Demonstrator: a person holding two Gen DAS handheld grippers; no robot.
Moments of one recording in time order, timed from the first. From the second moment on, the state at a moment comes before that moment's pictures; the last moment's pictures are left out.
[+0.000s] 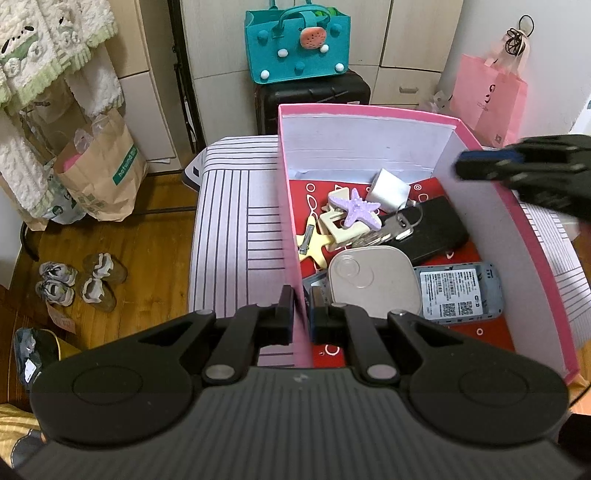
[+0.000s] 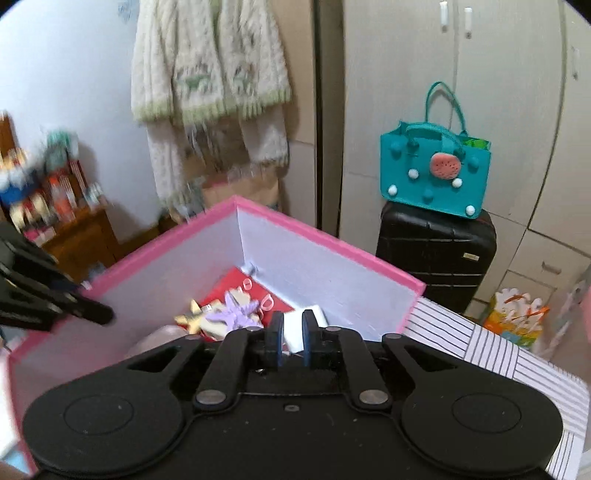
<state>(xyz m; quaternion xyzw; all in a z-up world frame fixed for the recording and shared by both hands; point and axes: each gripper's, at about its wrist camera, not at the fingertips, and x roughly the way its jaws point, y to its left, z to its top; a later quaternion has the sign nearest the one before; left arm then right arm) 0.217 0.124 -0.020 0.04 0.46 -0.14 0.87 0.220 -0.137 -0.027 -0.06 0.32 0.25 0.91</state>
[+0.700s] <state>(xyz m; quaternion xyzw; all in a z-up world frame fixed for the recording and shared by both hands) 0.245 0.103 -0.017 0.07 0.50 -0.11 0.86 0.178 -0.250 -0.119 0.00 0.40 0.16 0.90</state>
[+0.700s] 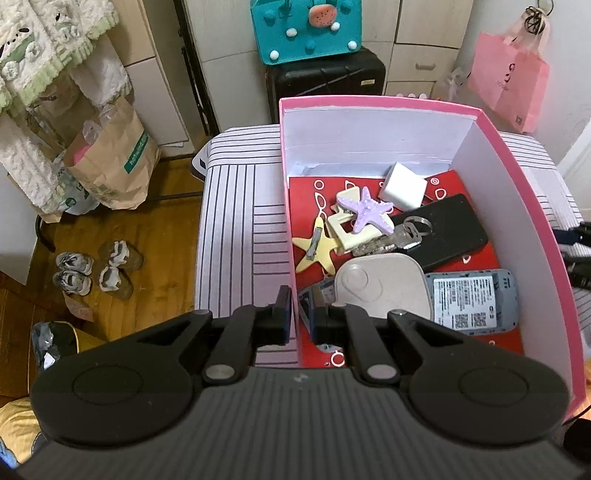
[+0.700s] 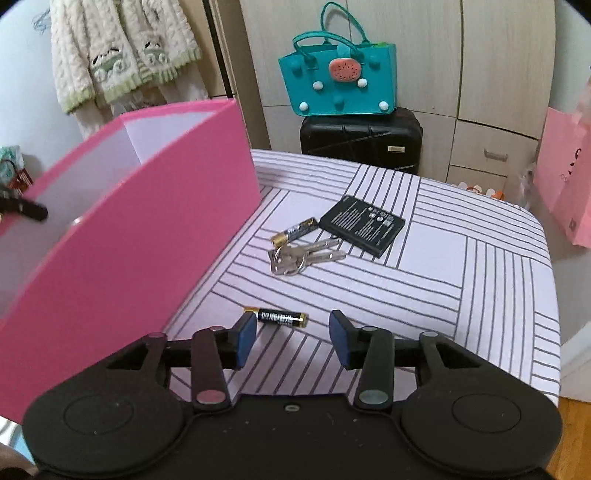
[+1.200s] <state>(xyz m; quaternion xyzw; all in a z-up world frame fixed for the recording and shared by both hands) 0.273 0.097 -0.015 0.08 0.54 -0.11 0.83 0.175 -0.222 -0.119 -0.06 0.38 0.16 0.91</state>
